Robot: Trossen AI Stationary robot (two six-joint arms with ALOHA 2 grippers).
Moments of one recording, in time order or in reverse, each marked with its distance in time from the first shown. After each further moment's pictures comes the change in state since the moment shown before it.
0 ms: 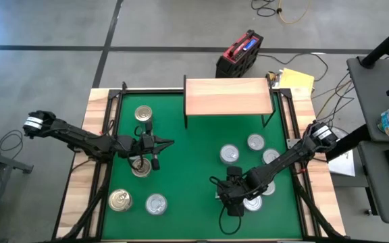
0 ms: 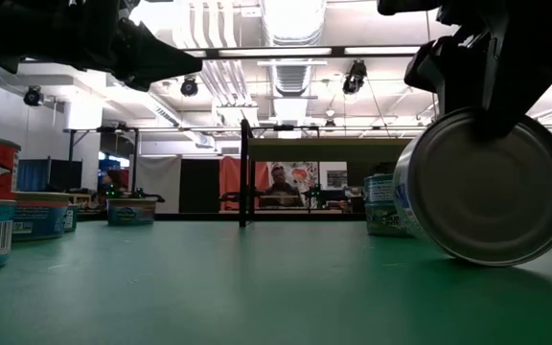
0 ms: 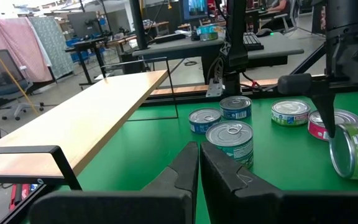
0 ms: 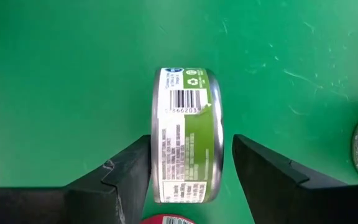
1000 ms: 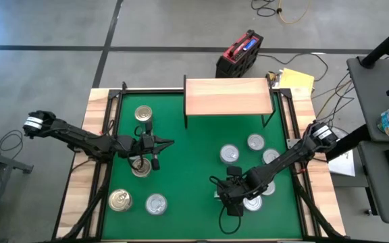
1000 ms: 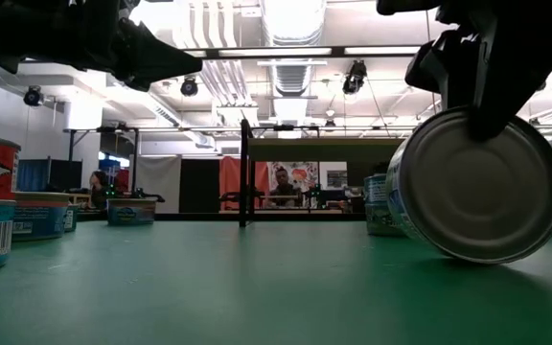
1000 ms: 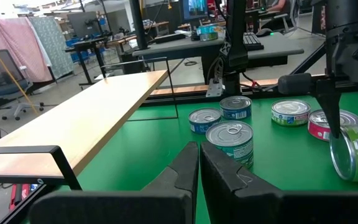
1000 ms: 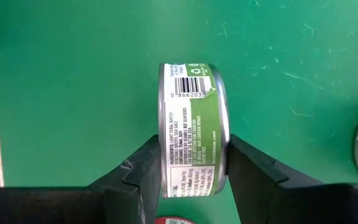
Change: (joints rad) left arm 0.000 0.000 0.000 0.000 0.000 0.000; right arm 0.000 -0.006 0.000 0.002 -0.007 0.022
